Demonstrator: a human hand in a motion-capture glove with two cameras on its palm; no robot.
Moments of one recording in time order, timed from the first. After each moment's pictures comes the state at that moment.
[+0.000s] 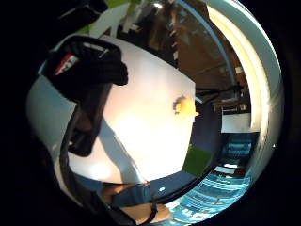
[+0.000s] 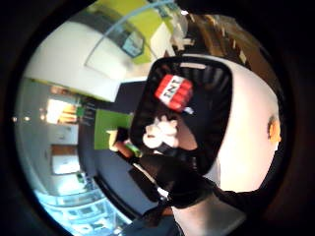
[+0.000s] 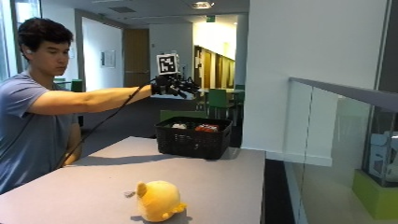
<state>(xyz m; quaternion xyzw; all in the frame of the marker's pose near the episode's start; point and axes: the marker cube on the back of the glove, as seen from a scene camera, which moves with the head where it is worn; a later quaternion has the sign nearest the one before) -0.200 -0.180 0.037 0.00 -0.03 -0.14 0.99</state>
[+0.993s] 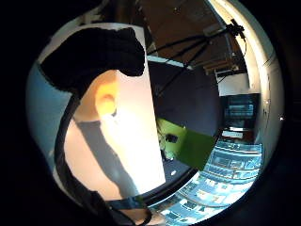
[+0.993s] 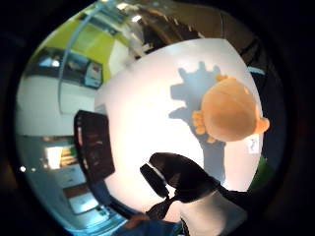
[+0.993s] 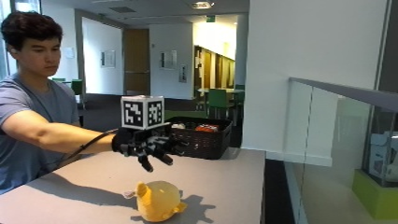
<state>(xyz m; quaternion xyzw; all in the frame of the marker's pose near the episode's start) 0.211 -0.260 0.179 -0.04 0.02 0.08 1.00</state>
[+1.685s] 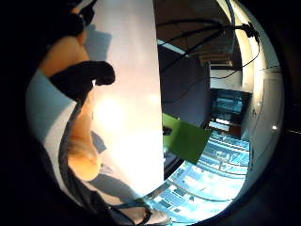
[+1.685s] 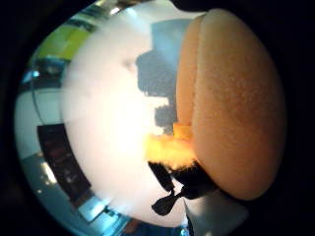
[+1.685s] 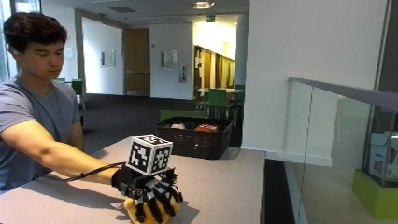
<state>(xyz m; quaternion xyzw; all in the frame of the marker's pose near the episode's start) 0.235 -0.256 0.298 -0.13 0.09 0.10 0.98</state>
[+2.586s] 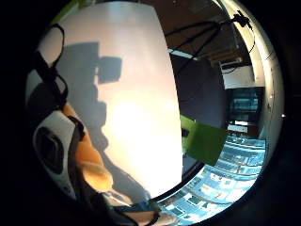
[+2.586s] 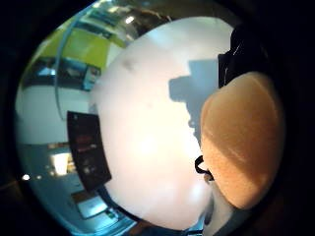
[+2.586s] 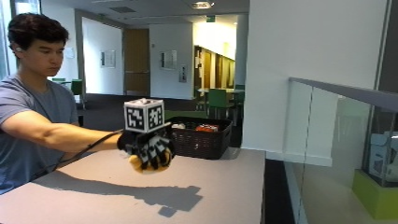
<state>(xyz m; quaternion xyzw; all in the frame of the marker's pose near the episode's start) 0.157 -0.233 0.205 -0.06 -0.02 0.10 0.99</state>
